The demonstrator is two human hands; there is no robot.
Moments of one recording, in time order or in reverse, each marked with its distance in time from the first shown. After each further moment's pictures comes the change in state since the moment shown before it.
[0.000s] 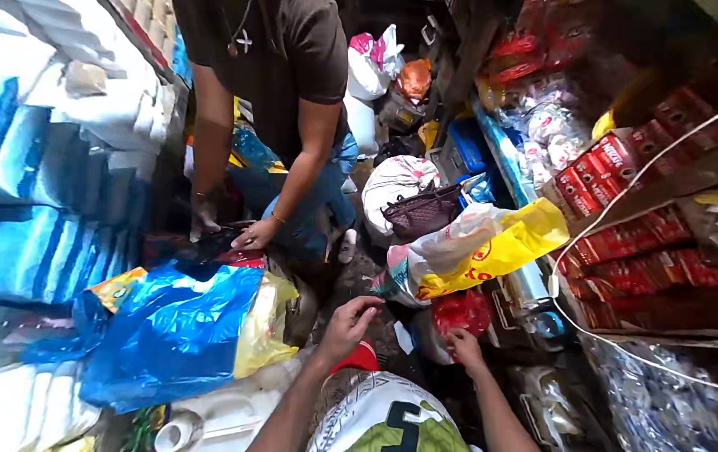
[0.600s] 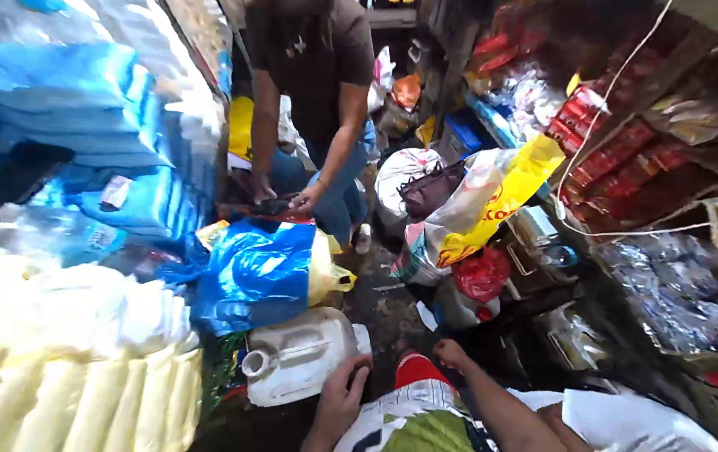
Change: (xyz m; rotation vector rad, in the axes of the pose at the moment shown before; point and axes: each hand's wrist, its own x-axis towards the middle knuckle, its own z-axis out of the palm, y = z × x) left_hand -0.348 -0.026 -0.048 0.182 0.118 -0.018; right_hand -0.130 0.145 0.181 -0.406 -0.283 0.089
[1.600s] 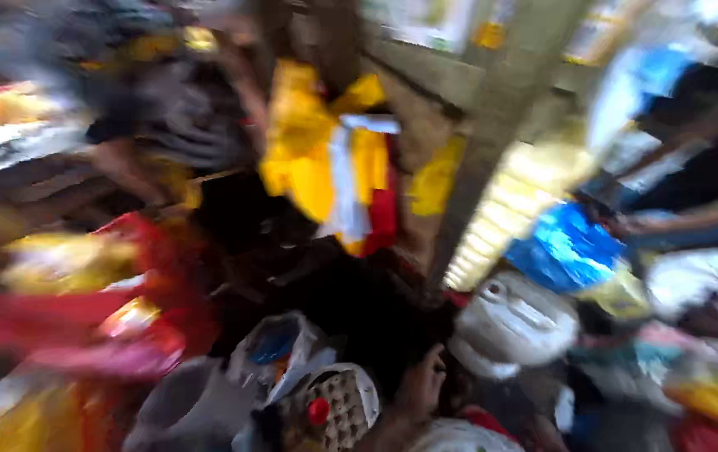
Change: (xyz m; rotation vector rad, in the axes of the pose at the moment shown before) left_hand -0.335 0.001 -0.101 0.143 0.517 -0.569; right_hand -0.189 -0.038 0.225 -0.530 -0.177 -0.497
